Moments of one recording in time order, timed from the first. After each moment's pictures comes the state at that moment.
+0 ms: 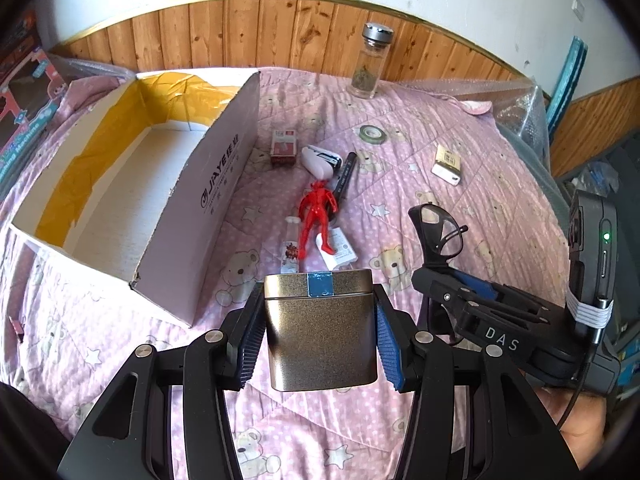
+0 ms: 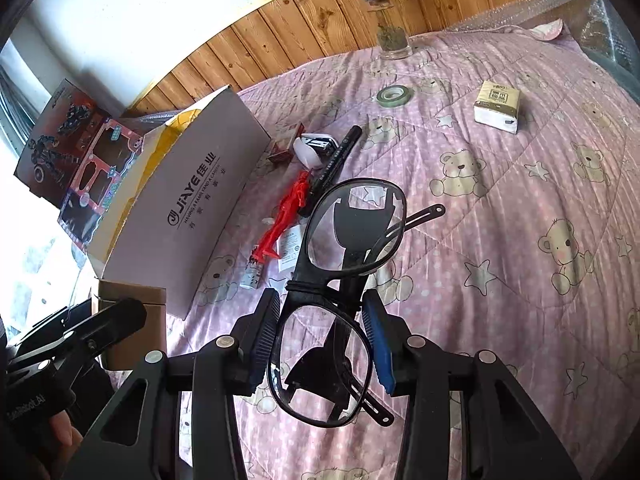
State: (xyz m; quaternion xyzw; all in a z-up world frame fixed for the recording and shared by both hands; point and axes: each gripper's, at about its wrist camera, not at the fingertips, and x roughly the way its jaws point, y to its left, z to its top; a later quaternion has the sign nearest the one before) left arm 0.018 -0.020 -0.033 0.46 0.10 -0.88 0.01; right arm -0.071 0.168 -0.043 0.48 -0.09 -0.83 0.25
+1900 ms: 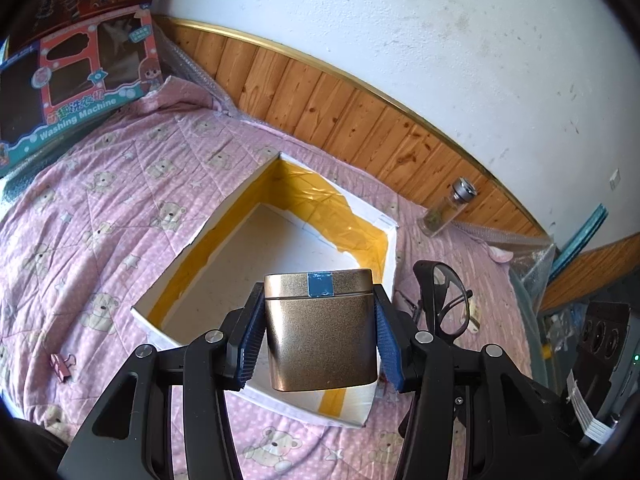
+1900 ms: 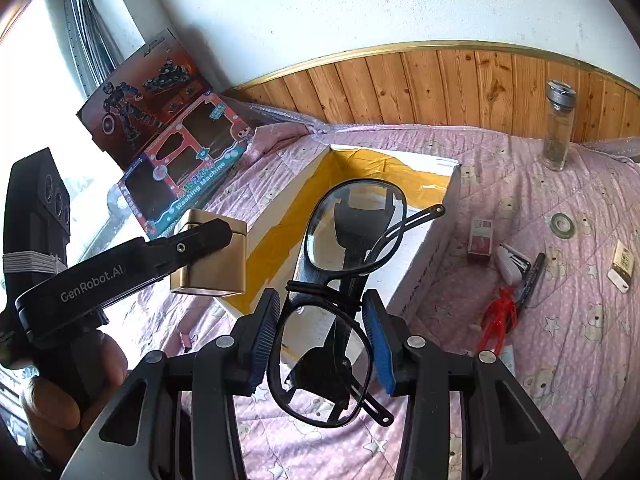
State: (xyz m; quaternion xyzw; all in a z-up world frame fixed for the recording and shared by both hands) left arm 0.019 -0.258 0.035 0.35 0.27 -0.90 0.07; right arm -0.046 -0.054 0.084 0.42 -0.01 -0.83 0.37
